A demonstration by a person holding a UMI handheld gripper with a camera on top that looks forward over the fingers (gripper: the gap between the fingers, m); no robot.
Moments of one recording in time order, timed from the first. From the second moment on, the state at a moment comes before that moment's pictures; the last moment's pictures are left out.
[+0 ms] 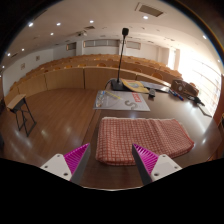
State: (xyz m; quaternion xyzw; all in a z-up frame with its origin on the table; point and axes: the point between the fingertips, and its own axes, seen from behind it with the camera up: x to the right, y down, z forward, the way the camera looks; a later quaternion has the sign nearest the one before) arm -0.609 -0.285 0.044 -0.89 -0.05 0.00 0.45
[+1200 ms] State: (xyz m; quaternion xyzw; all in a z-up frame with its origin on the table) arm -0.434 -0.183 0.069 -0.90 0.05 0.08 0.43
